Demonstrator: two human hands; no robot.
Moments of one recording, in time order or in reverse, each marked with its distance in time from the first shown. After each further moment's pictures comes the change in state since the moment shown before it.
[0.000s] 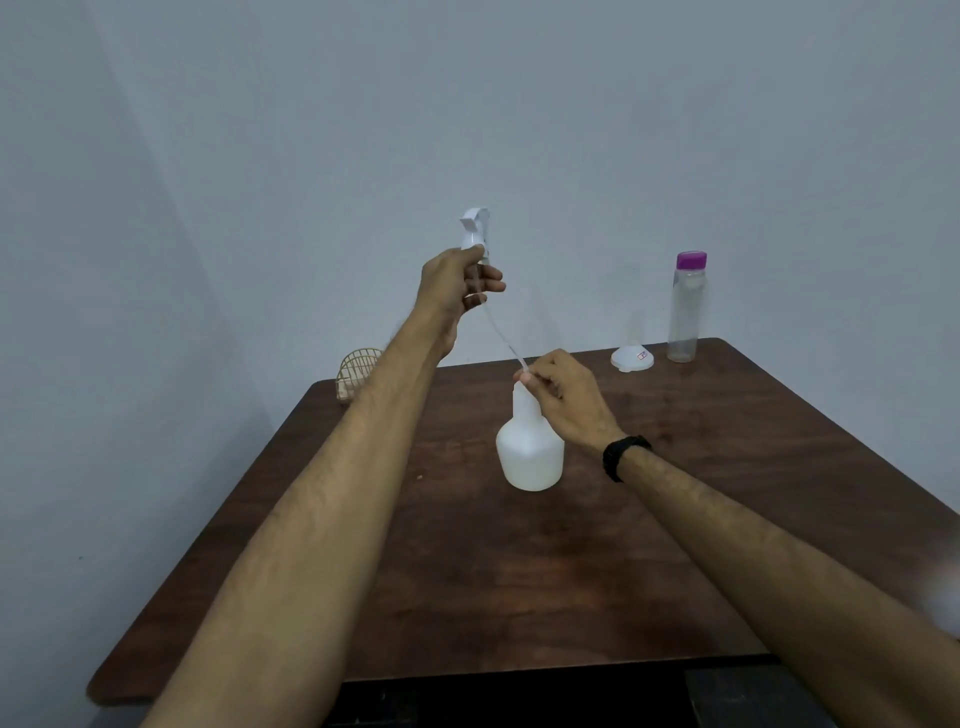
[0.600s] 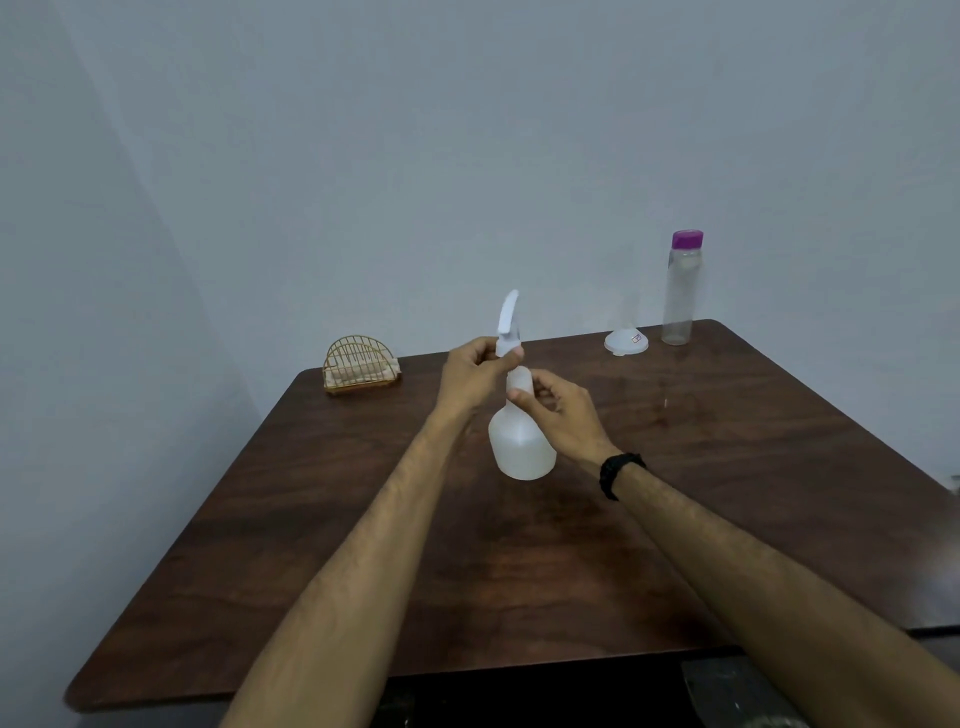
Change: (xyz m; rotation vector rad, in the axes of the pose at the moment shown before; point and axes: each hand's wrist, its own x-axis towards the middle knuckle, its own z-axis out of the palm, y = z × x) left_hand -0.041 -0.115 0.007 0.258 -0.029 -0.038; right_hand -0.028 0.012 0.020 0.353 -0.033 0.196
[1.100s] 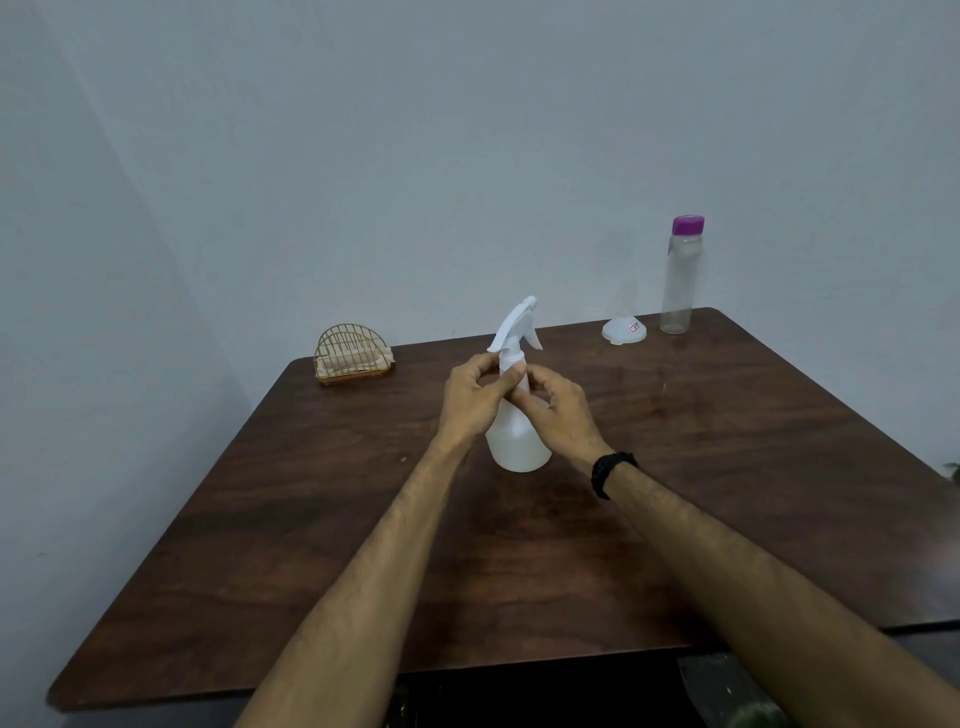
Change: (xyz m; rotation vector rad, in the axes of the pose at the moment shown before) left_hand -0.017 -0.035 0.008 0.056 -0.011 0.073; right_hand 0.000 0.012 0.009 -0.030 0.034 -0.014
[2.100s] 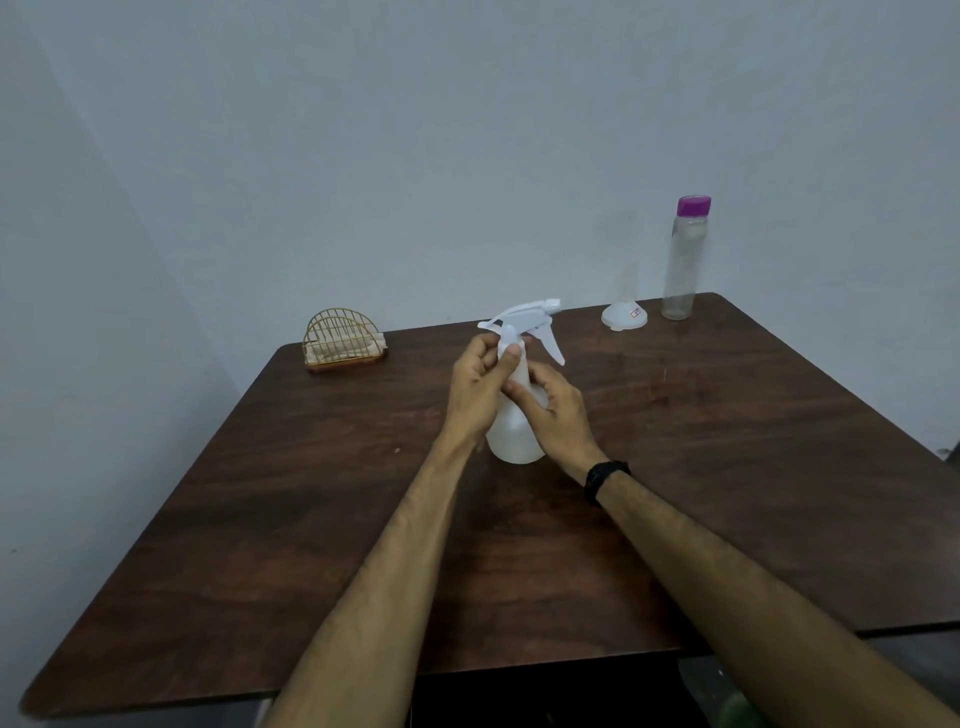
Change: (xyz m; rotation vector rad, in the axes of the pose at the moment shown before) left_hand 0.001 -0.004 0.012 -0.269 -0.017 0.023; right_hand -0.007 0.015 0.015 0.050 0.073 -0.007
